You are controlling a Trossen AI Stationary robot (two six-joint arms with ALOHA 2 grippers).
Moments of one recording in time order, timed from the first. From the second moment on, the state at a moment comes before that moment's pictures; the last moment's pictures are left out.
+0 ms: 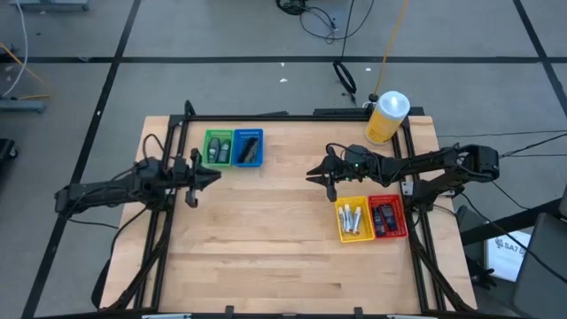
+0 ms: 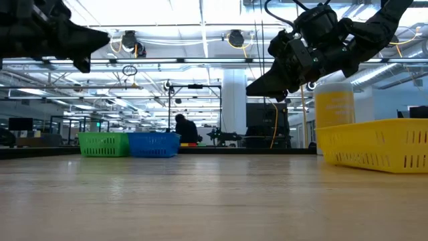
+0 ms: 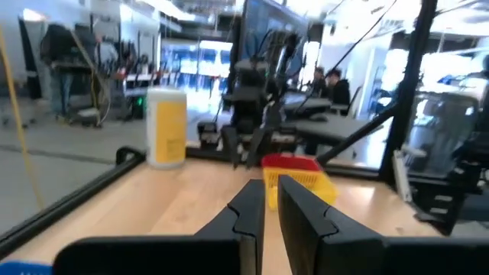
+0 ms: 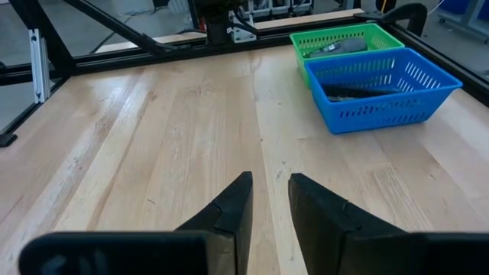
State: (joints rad) left arm 0.19 0.19 0.10 0.20 0.14 -0.11; right arm -0.24 1.39 0.51 0.56 -0.24 0.05
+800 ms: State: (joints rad) left arm -0.04 0.01 0.02 0.01 -0.03 0.05; right arm -0.24 1.39 0.51 0.57 -0.24 0.05
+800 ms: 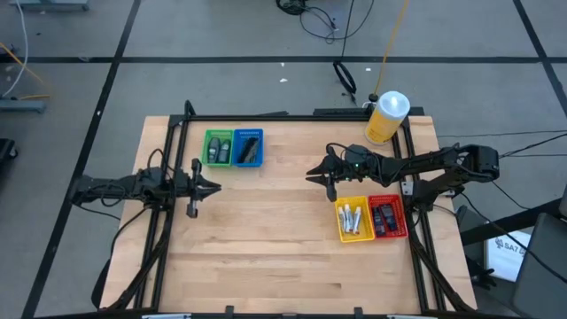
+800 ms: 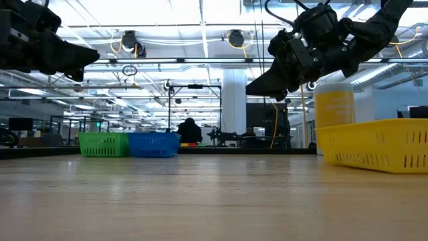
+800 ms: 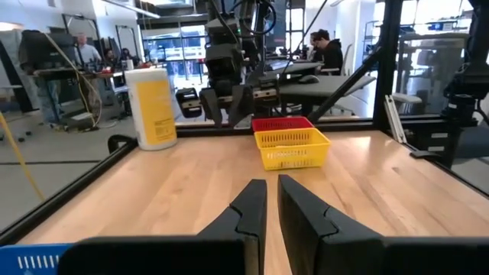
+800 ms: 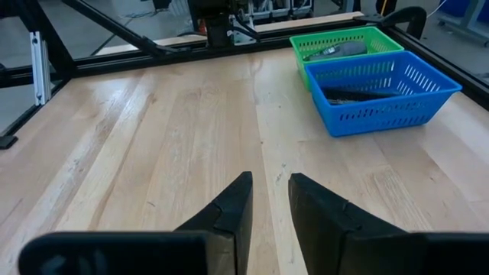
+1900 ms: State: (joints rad) left arm -0.04 0.01 0.01 0.05 -0.03 0.04; right arm -0.23 1.29 0.49 0.51 -0.24 0.15
